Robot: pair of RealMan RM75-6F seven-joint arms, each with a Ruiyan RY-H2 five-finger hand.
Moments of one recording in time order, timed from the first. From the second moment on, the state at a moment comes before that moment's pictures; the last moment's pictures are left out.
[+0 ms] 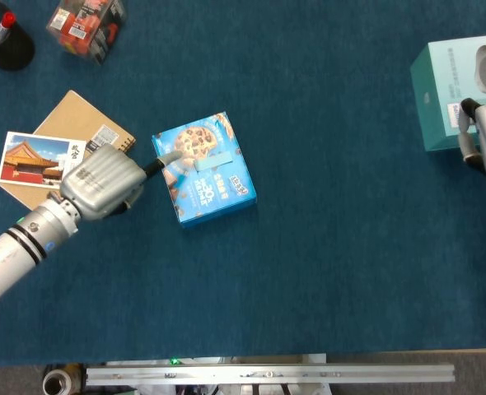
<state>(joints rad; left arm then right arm) -0.64 -1.25 0.01 -1.49 1.70 0.88 0.04 0.56 -1.25 0.05 -1.92 -1.02 1.43 -0.74</state>
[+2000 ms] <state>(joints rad) -0.71 -1.28 0.04 -1.59 1.47 0.79 0.32 0.47 -1.22 0.12 -1.89 -1.06 1.35 -0.67</state>
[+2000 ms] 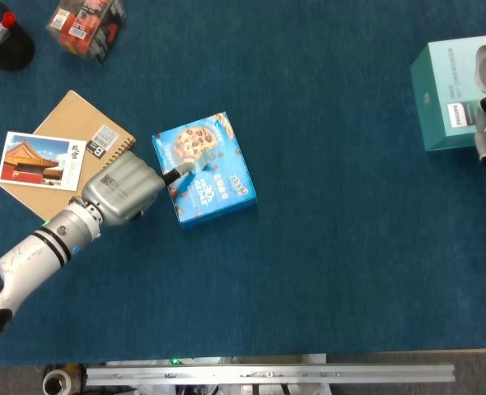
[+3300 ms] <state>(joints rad) -0.73 -1.29 0.05 -1.59 1.42 0.78 0.36 0.44 -1.21 0.13 -1.89 -1.07 1.34 -0.65</state>
